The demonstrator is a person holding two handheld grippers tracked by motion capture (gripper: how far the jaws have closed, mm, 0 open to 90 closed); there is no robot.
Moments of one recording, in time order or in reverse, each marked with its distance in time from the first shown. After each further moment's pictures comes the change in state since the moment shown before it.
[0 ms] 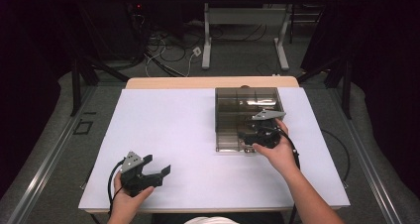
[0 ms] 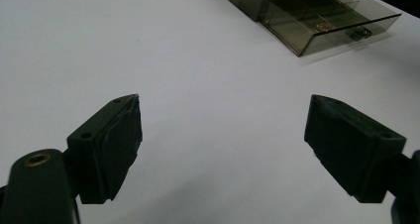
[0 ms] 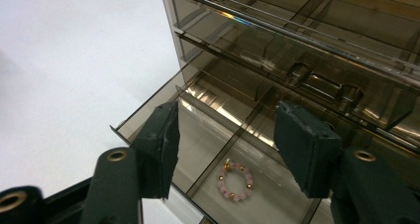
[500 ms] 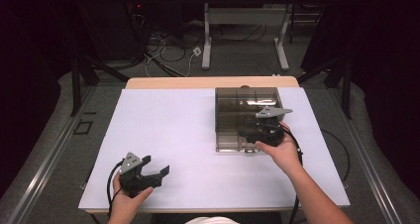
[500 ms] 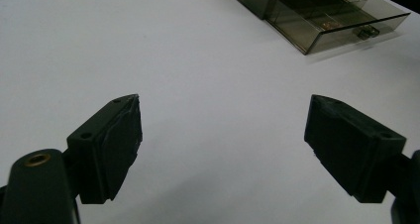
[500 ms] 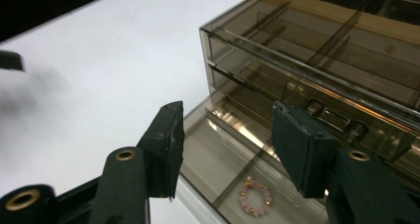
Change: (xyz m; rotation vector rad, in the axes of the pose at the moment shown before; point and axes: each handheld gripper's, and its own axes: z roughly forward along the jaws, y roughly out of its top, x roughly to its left) left arm 0.001 -0.003 -0.002 0.007 0.023 -0.008; right arm 0.002 0.013 -0.020 -0.070 0.101 -0.010
